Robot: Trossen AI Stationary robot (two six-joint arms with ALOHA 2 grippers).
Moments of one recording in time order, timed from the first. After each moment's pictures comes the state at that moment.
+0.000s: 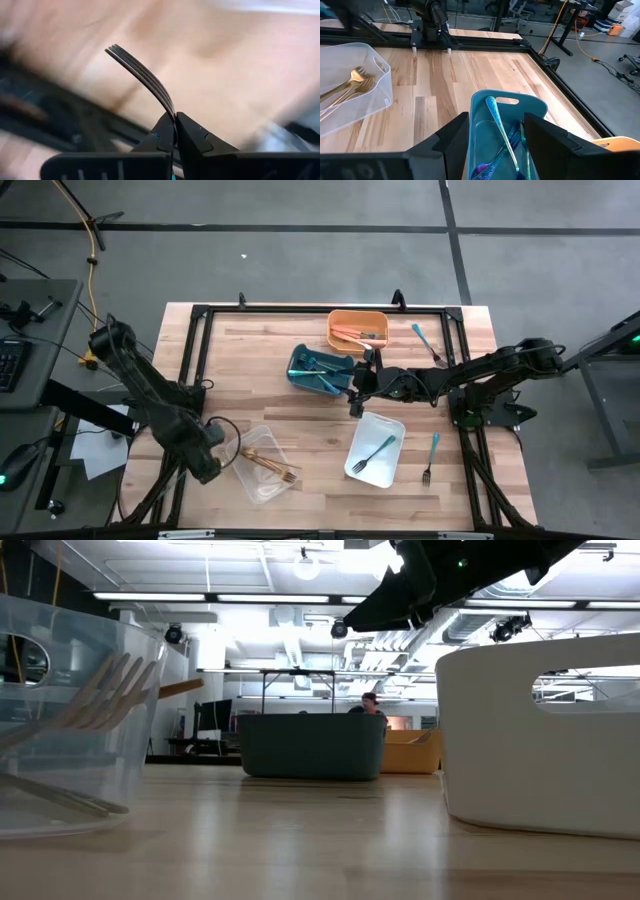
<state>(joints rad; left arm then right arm) -0.89 1.24 0.78 -0.99 0.16 -1.57 0.11 1.42 0.76 0.32 0.39 -0.05</state>
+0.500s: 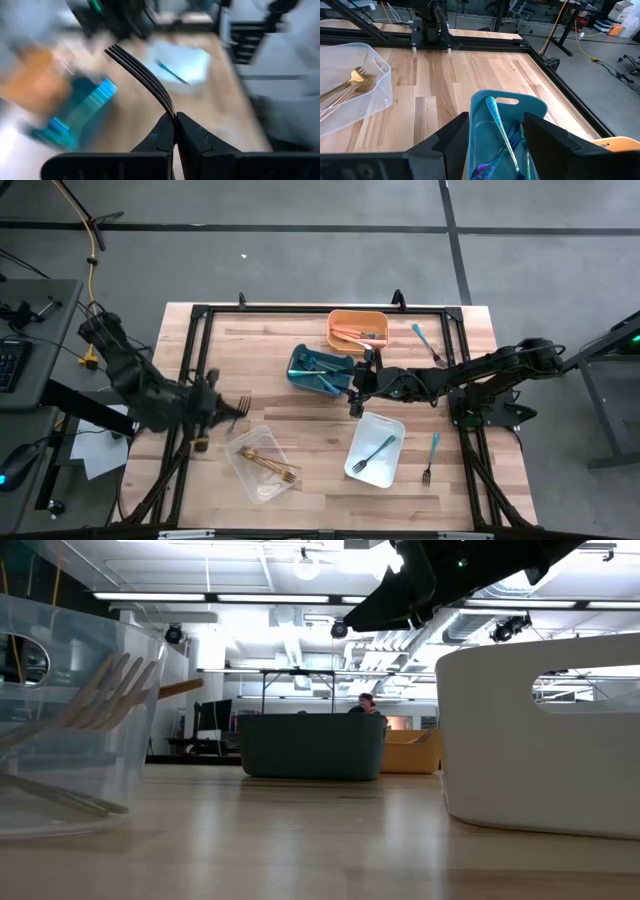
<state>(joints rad) -0.78 0.91 1.06 -0.78 -0.66 -0.45 0.11 1.42 0.76 0.32 0.39 -0.05</state>
